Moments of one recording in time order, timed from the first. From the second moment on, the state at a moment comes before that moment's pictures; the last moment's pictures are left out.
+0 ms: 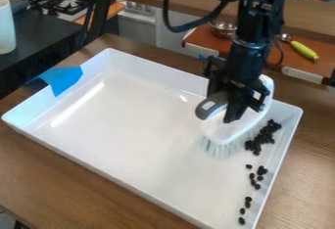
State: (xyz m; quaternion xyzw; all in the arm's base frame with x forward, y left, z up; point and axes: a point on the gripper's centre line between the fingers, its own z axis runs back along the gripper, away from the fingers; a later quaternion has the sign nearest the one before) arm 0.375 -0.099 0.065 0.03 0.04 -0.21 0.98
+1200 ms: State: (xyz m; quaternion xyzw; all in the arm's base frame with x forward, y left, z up) arm 0.326 -0.112 0.064 0.02 0.07 -0.28 0.96
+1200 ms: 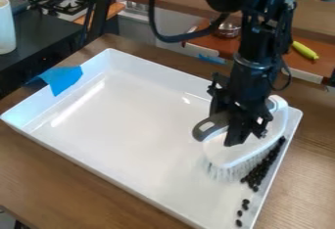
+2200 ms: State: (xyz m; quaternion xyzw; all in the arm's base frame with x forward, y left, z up) arm 0.330 -0.032 0.143 -0.13 0.01 -0.03 0.99
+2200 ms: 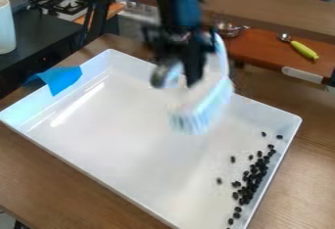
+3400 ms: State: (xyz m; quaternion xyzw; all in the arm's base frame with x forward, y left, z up) arm 0.307 0.176 0.089 0.05 -0.01 -0.01 1.00
